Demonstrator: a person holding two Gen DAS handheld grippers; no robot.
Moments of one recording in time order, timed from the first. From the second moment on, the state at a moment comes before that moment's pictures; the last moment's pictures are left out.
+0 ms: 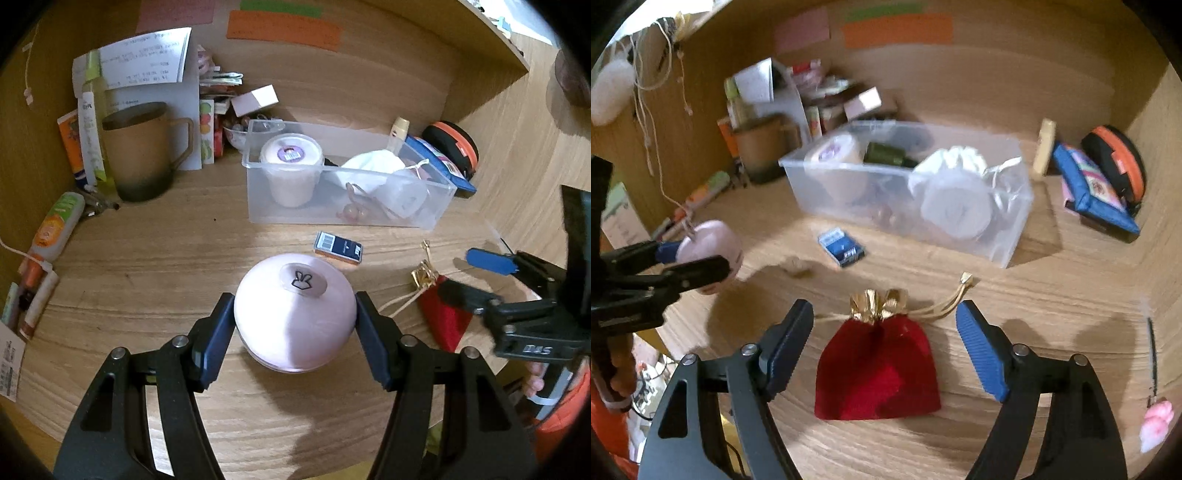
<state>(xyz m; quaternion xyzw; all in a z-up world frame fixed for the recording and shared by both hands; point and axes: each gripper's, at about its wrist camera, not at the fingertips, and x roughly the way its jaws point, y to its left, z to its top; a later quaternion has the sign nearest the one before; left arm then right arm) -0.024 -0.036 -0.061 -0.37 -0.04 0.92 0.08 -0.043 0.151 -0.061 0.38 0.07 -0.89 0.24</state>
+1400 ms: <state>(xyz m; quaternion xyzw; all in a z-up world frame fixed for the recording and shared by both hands) -0.066 -0.048 -0.001 -0.34 -0.05 0.94 0.10 -0.057 0.149 0.022 0.27 0.05 -0.93 0.26</state>
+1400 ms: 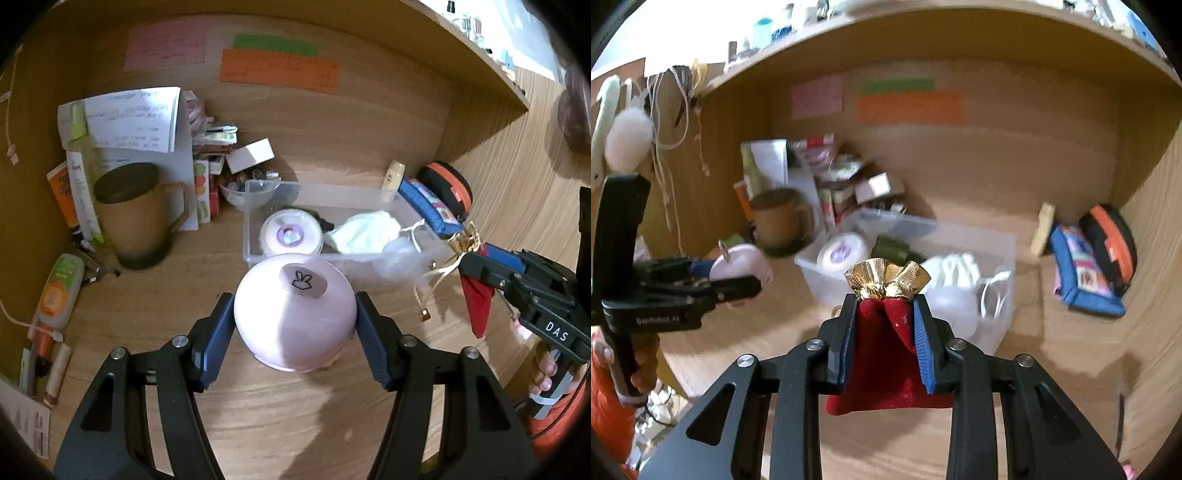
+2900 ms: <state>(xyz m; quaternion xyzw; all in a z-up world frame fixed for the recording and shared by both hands) -0.218 0.030 -0.028 -0.37 0.02 0.92 0.16 -0.219 0.166 -0.025 0.32 0.03 -0.92 0.21</state>
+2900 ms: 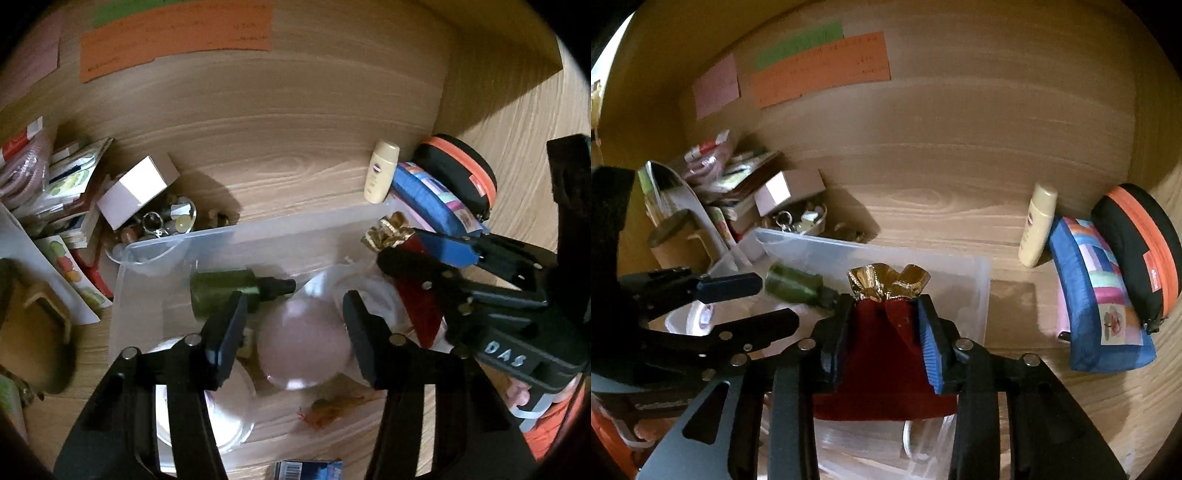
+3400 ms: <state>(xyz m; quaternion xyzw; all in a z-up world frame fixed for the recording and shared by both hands) -0.217 0.019 -0.020 -0.36 0.00 0.92 0.15 -0.216 0.155 -0.029 0.32 0.06 -0.93 0.18</state>
